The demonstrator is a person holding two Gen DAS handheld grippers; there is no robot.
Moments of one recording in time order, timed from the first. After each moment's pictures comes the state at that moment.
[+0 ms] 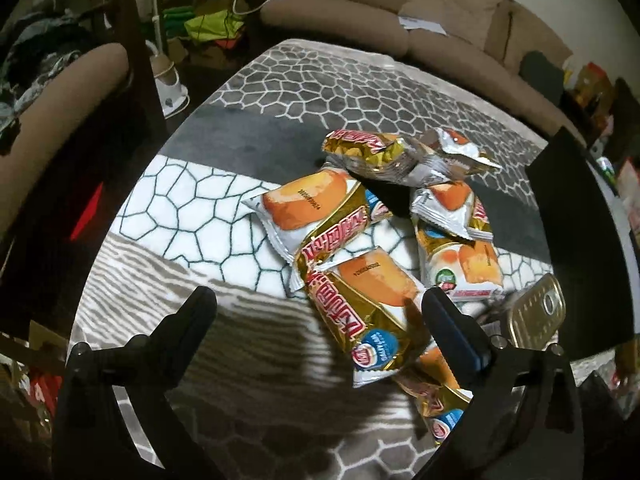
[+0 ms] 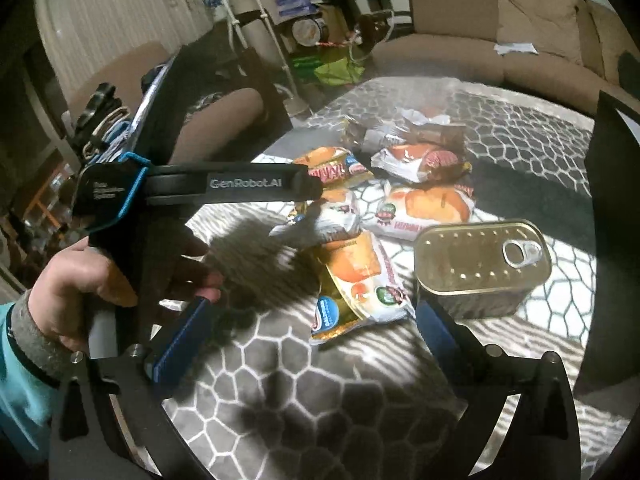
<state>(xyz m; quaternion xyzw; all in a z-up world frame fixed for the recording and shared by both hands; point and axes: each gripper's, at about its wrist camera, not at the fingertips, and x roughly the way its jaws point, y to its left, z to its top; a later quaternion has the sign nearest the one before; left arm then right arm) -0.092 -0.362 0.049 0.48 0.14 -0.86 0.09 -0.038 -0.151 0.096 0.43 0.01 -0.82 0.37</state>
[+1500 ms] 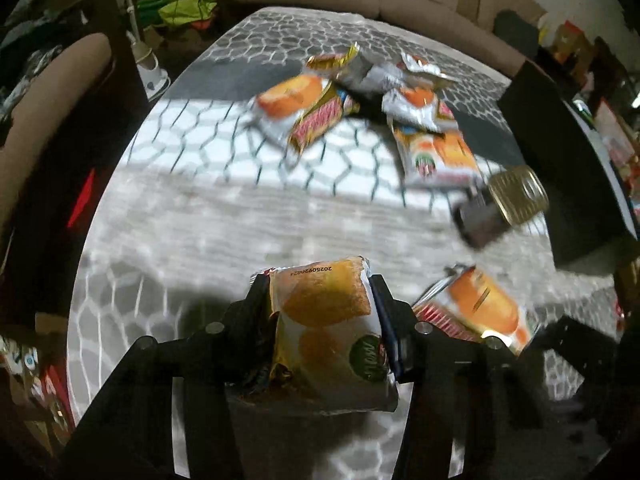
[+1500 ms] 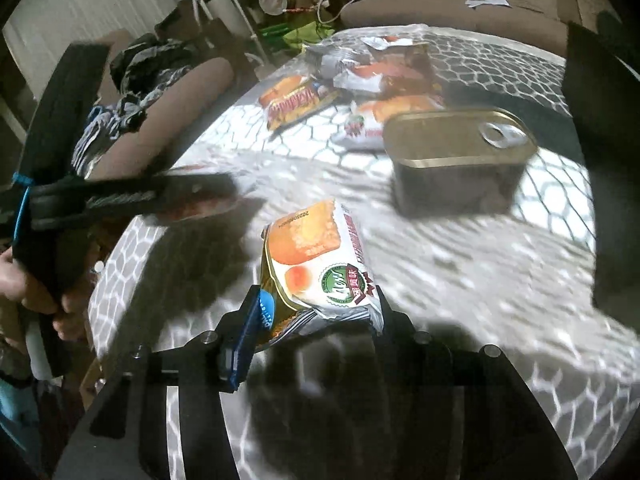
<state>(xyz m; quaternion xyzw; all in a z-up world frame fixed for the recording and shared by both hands) -0.012 -0.347 0.037 0.53 0.12 -0.84 0.05 -0.006 -0.127 0.049 0.48 0.01 -0.81 0.33</state>
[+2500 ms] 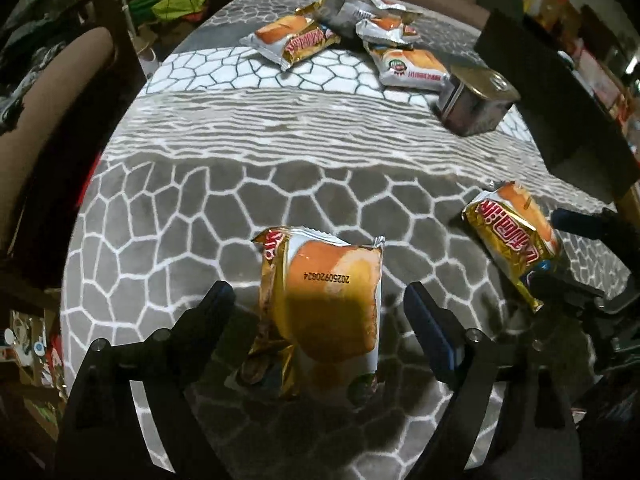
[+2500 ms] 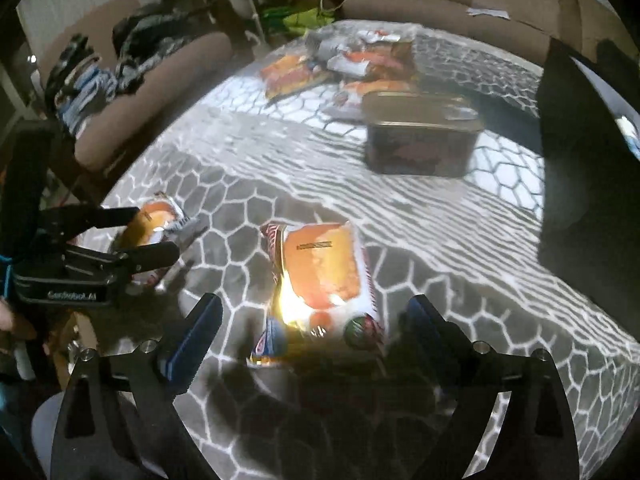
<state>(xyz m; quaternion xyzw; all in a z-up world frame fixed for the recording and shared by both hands) 0.065 -0.319 0.018 0.54 0.08 -0.83 0.04 0.027 -0.119 0.055 0.50 0.09 -0.80 0.31</state>
